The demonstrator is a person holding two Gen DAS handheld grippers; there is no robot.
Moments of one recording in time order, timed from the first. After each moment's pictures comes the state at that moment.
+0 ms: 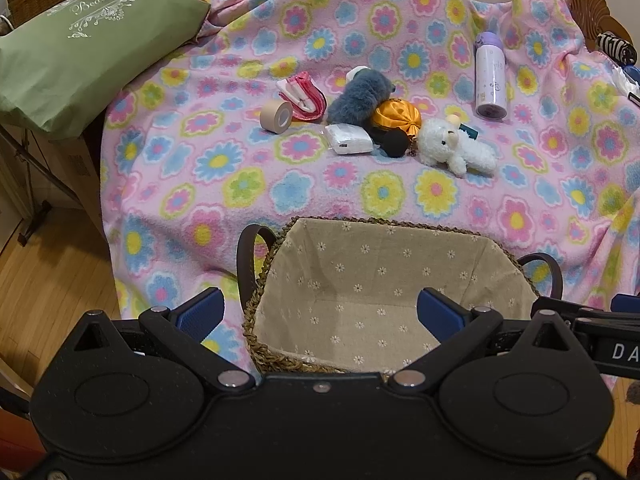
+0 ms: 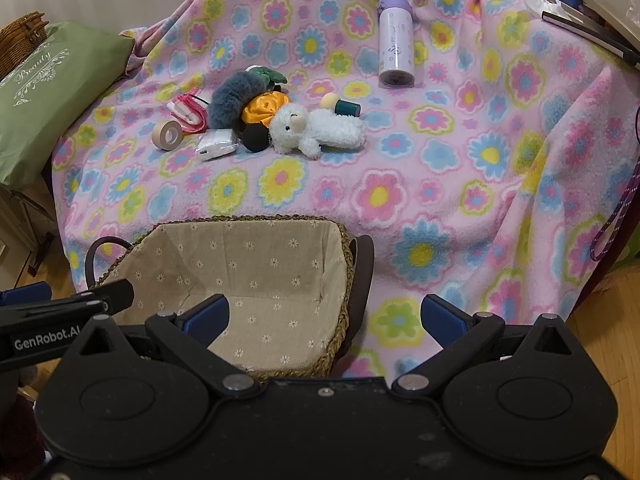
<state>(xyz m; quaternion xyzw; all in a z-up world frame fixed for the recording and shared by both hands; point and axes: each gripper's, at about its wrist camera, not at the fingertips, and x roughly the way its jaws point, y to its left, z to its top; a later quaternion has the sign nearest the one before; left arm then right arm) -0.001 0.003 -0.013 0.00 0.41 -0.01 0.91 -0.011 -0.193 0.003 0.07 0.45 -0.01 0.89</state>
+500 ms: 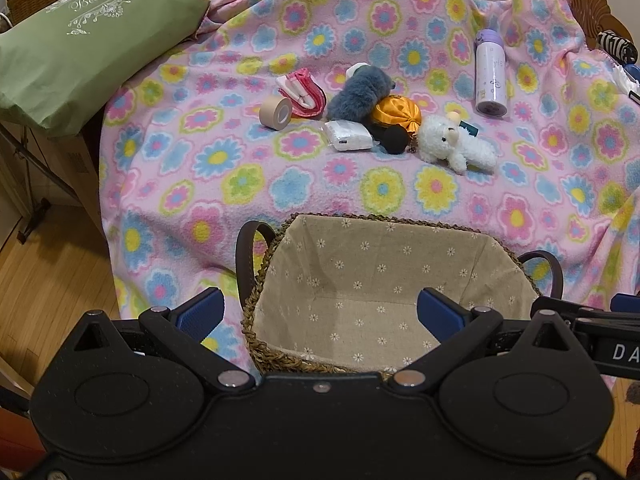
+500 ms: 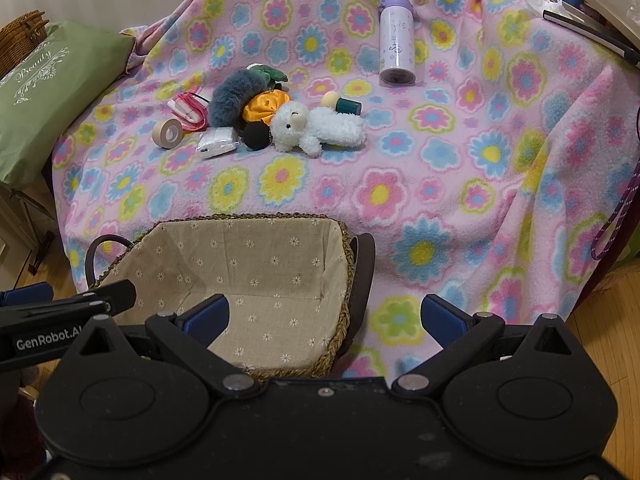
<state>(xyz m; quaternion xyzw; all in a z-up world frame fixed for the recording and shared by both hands) -0.001 0.003 -0.012 0.00 0.41 -0.01 0.91 -0.011 -0.193 0.002 0.07 0.45 -0.01 0.89</state>
